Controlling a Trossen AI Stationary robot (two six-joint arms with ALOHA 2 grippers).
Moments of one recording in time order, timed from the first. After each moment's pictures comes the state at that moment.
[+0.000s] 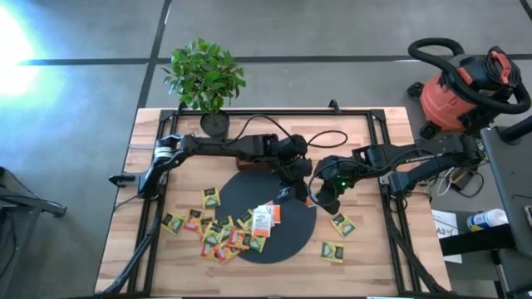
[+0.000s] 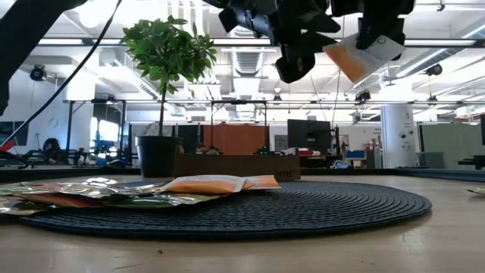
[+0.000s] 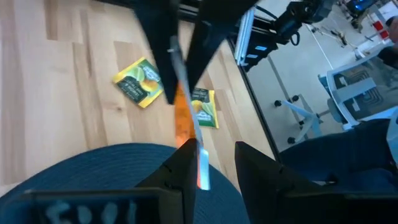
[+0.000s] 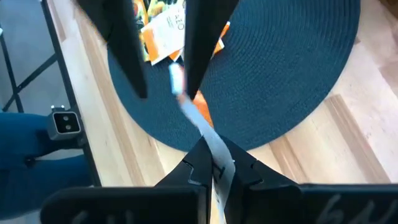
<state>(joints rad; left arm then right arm) 0.06 2.05 1.86 -0.52 0.66 -0.10 0.12 1.27 1.11 -0.83 -0.13 0.69</state>
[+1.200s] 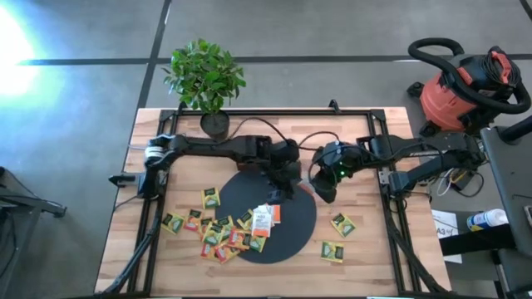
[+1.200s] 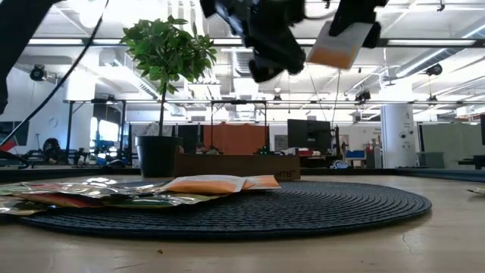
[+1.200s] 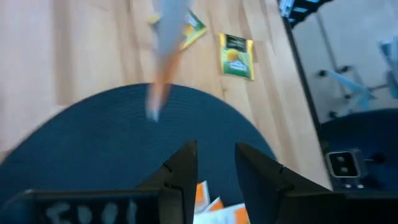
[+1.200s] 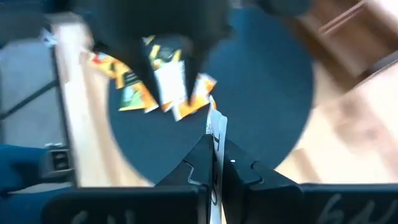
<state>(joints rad) 0.06 1.93 1.77 -0.71 0.45 -0.02 0.03 1.27 1.20 -0.82 -0.04 0.55</state>
